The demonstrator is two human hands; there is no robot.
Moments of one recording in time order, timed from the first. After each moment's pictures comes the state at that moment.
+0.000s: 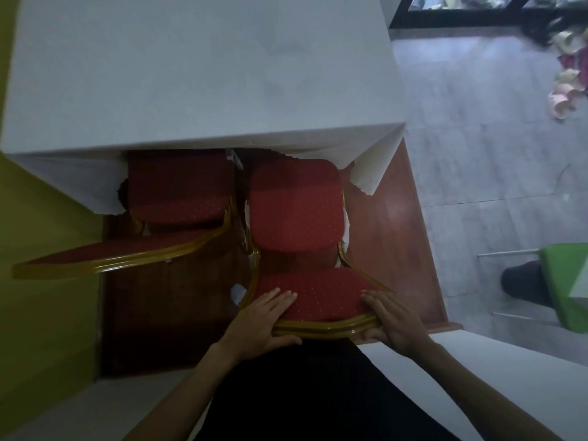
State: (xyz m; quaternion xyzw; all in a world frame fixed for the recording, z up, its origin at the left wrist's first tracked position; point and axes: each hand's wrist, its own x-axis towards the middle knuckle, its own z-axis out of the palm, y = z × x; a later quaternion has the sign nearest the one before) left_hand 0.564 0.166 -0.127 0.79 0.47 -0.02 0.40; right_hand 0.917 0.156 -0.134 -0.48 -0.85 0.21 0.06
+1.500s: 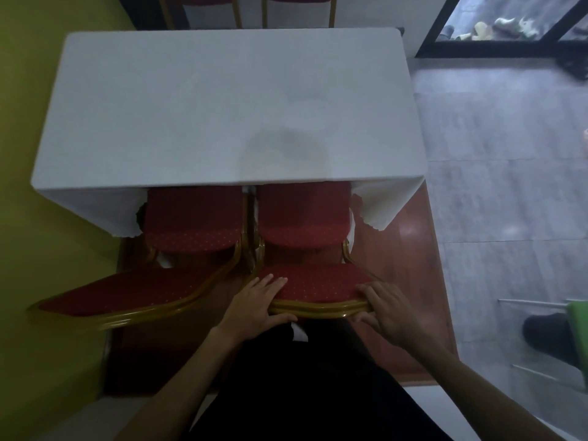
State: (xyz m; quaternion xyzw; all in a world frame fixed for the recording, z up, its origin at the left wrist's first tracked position) left_hand 0.563 0.319 -0.085 0.73 0.57 -0.02 0.37; right_hand 0.899 0.329 -0.125 -0.49 -0.85 0.20 0.06
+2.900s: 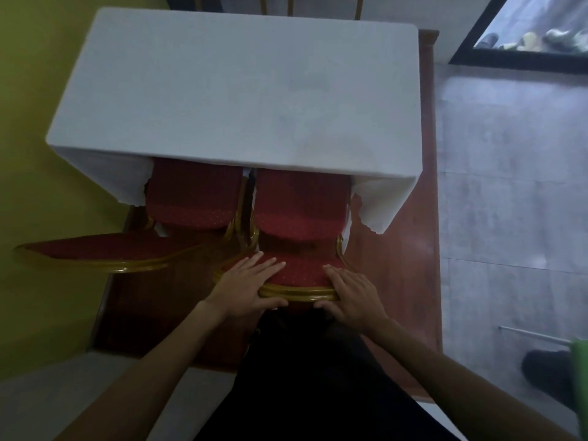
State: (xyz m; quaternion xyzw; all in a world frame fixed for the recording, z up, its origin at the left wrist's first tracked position) left_hand 0.639 0.309 -0.101 0.75 0.58 -0.08 0.31; right_hand 0.932 0.342 -0.135 -0.43 -0.87 0.23 0.07
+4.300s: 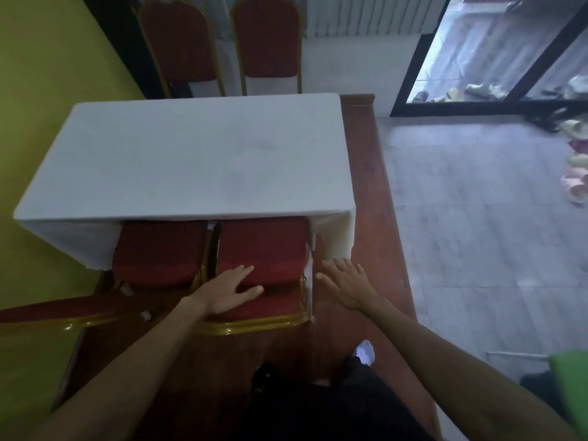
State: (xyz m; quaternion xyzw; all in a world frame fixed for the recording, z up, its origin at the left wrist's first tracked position) left_hand 0.716 0.390 -0.065 0.64 0.64 -0.11 0.42; right_hand 1.047 0.438 -0.116 -0.54 -0.78 0.31 -0.03
